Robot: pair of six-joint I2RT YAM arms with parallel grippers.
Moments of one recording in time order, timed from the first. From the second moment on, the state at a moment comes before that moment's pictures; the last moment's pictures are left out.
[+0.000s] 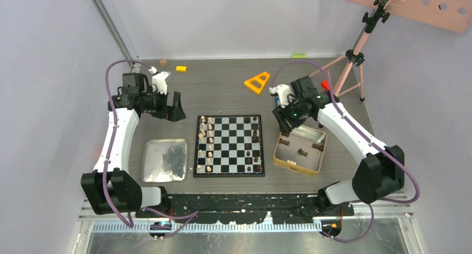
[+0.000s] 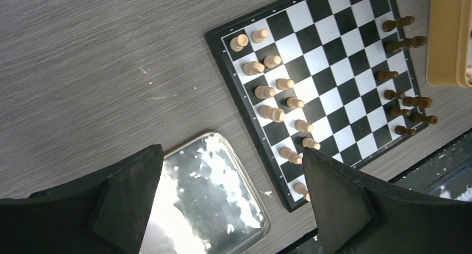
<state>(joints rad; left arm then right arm) 0.09 1.30 1.23 -0.87 0.52 0.26 0.42 1.43 1.20 -0.85 -0.21 -0.31</state>
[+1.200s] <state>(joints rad) 0.06 1.37 1.27 -0.88 0.64 0.26 0.22 1.57 0.94 -0.84 -0.21 -0.43</state>
